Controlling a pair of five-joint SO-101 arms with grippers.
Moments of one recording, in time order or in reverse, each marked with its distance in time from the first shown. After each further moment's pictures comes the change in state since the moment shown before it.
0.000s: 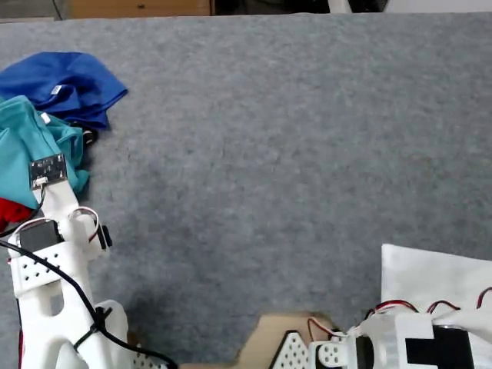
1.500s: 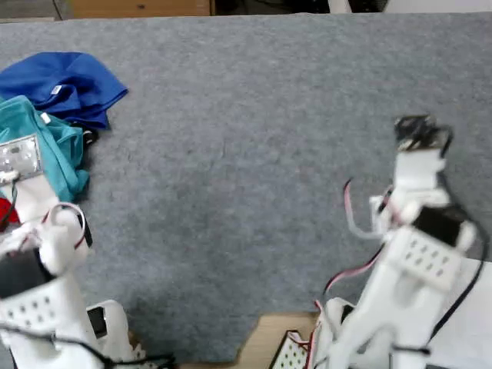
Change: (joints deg) left arm -0.1 -15.6 -17.1 14.2 0.0; right arm -64.5 -42.1 27.5 -6.4 -12.0
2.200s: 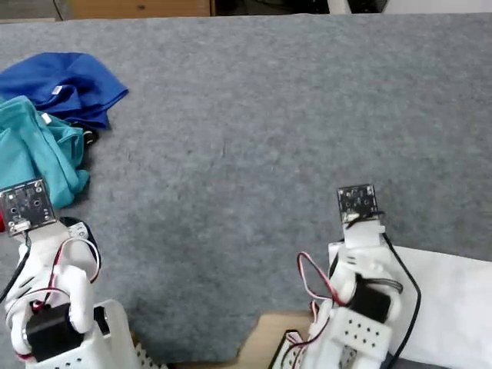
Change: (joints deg) left arm 0.0 -25.9 18.1 -8.7 0.0; right arm -4.8 -50.0 46.6 -7.5 0.0
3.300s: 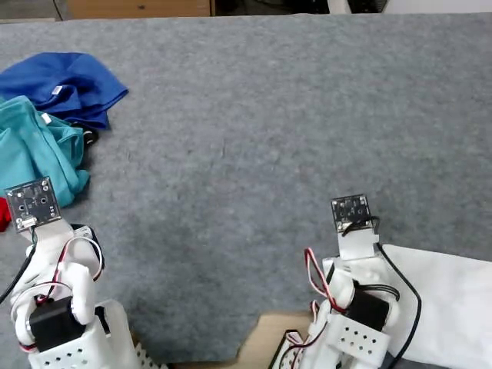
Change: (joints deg) left arm 0.0 0.0 4.8 0.0 0.0; right arm 0.0 -6.3 0.4 15.5 0.0
